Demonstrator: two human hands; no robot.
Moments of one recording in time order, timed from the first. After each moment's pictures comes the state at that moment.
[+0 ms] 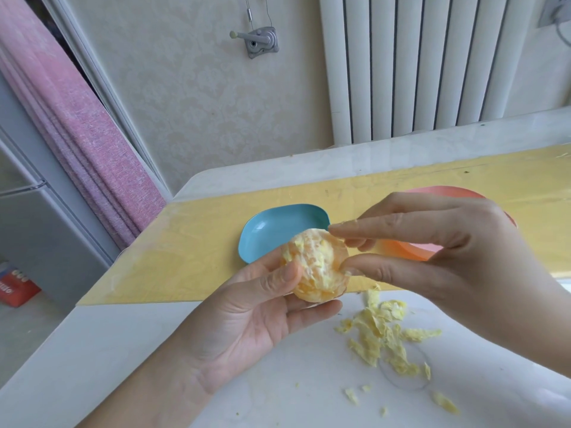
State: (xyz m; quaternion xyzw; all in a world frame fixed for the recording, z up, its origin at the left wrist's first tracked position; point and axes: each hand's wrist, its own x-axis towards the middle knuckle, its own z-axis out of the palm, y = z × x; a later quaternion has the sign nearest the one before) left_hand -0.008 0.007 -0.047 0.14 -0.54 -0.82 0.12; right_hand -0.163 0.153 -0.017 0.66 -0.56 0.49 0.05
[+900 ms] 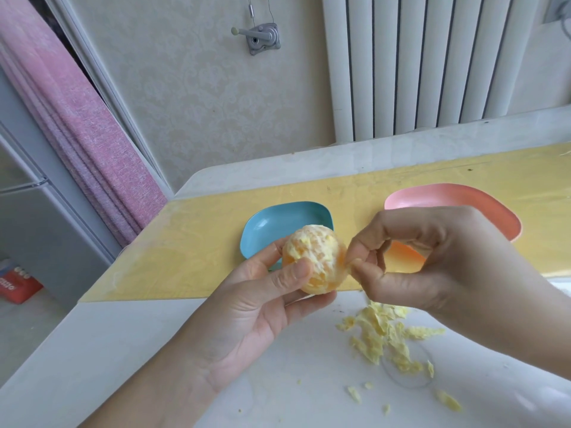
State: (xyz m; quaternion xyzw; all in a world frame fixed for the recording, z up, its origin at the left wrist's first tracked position) left_hand -0.011 0.011 -0.041 0.13 -0.48 -0.86 0.15; right_hand -0.164 0.151 -0.027 0.63 -0.58 0.51 -0.06
